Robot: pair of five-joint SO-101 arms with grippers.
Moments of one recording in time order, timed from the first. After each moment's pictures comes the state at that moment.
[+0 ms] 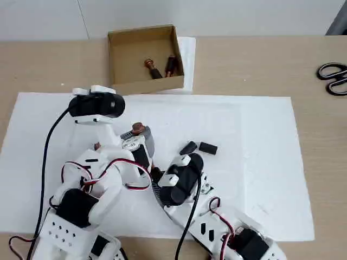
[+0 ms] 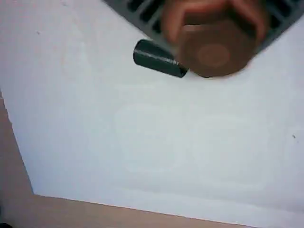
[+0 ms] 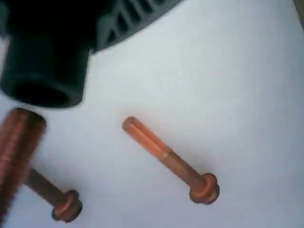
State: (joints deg) left arm 22.5 -62.5 48.1 58.9 35.2; right arm -50.2 -102.9 81.0 55.4 -1.7
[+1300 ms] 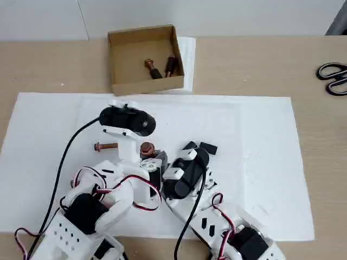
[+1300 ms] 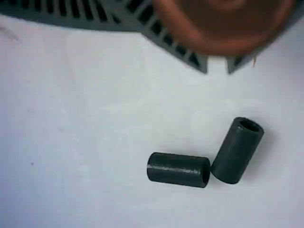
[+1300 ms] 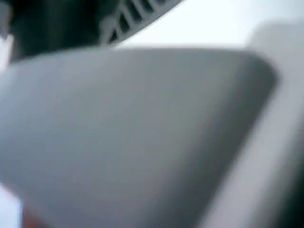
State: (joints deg) left arm 33.9 -63.1 50.7 68.1 31.6; right arm -44.5 -102.4 81.1 51.3 -1.3
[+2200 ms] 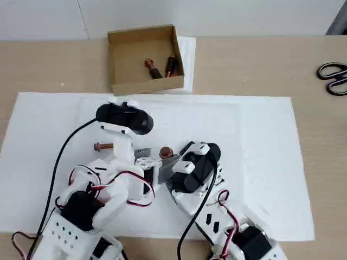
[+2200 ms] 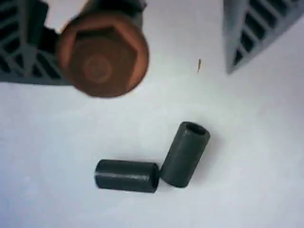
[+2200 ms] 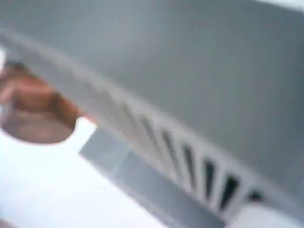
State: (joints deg) left arm 28.7 -62.5 48.4 69.8 23.8; right arm -41.9 -102.5 80.2 49.7 -1.5
